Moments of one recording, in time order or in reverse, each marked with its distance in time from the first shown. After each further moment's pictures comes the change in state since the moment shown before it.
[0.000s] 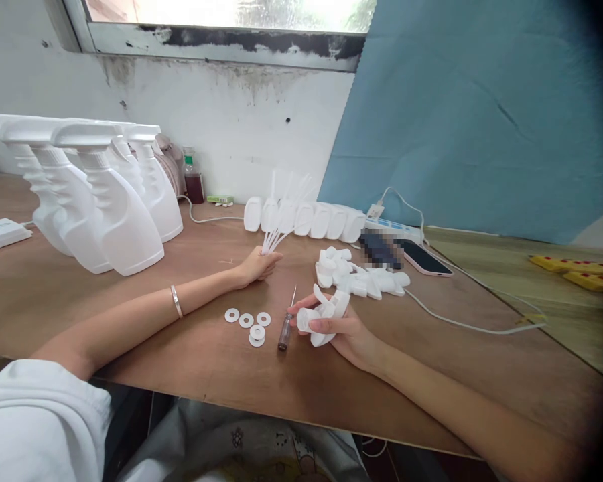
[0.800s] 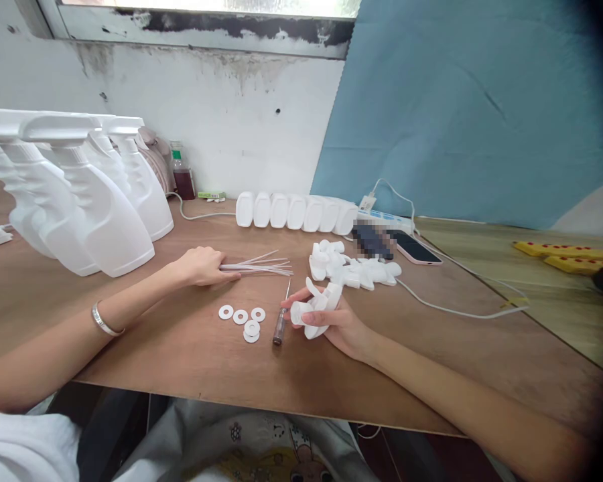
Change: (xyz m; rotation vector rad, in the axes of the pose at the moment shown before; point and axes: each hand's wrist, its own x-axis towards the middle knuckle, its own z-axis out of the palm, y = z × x) left_hand -0.054 0.035 -0.062 1.621 -0.066 -0.254; right_hand 0.001 0.003 -0.002 0.014 -0.019 -0.011
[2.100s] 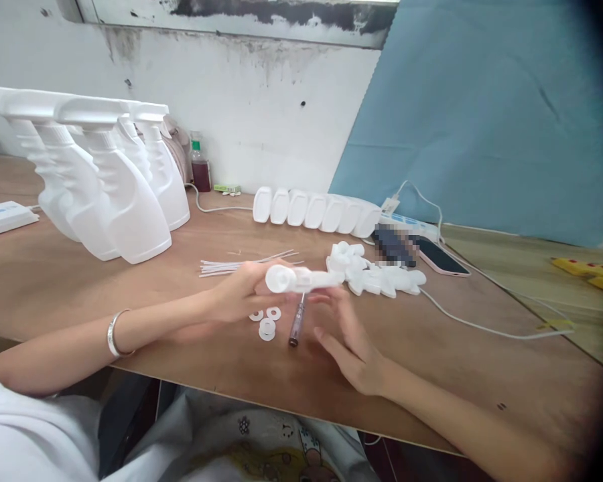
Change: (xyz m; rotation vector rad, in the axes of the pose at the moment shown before) left_hand -0.053 0.057 0.000 -0.898 0.350 0.639; right_hand -0.009 0.008 0.013 -1.047 0.000 -0.609
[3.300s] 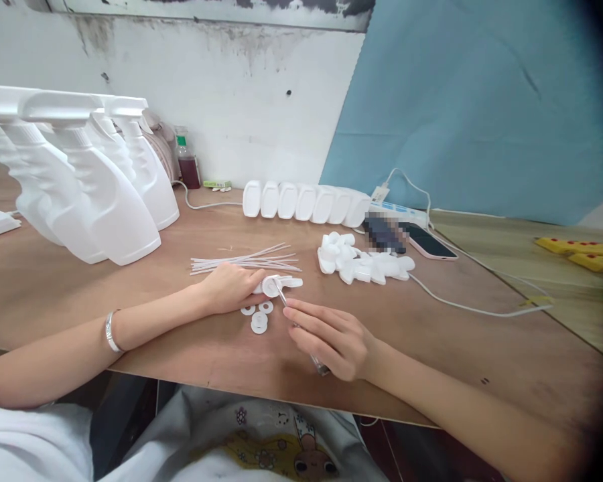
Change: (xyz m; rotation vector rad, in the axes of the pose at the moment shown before) left_hand -0.002 -0.034 0.010 0.939 -0.267 -0.095; right_hand 0.000 -0.002 -0.002 -0.523 -0.016 -0.599
